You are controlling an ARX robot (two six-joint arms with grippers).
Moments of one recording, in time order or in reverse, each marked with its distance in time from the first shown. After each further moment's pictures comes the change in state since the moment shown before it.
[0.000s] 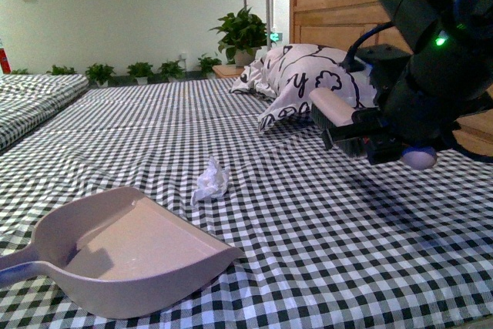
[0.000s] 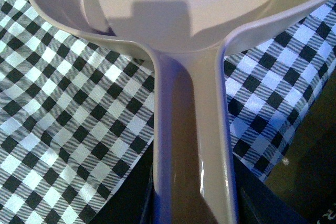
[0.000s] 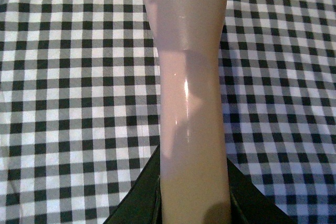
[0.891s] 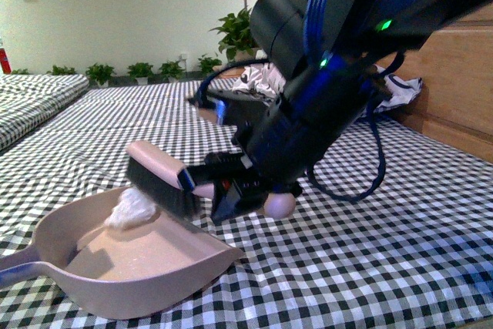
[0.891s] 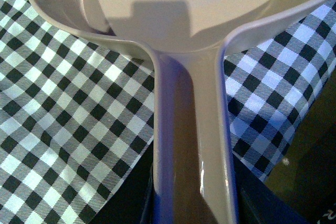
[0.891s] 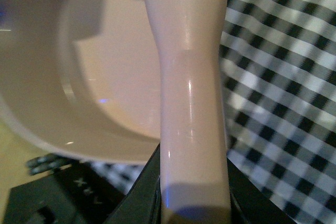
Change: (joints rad) left arm 0.000 0.000 0.000 0.000 0.000 0.002; right arm 0.190 0.134 0.163 -0.161 -0.566 -0.160
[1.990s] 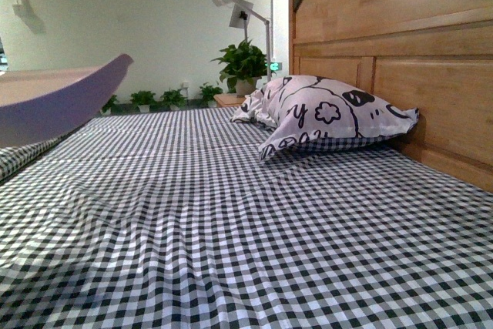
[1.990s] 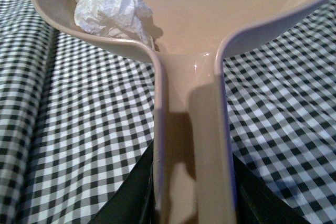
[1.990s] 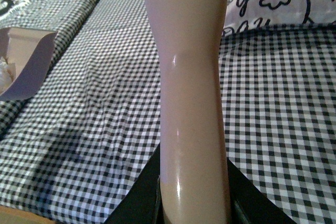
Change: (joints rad) left arm 0.011 -0.223 -0.117 0.628 -0.246 -0.702; right arm -0.490 -0.696 -0.254 0.155 -0.129 0.230
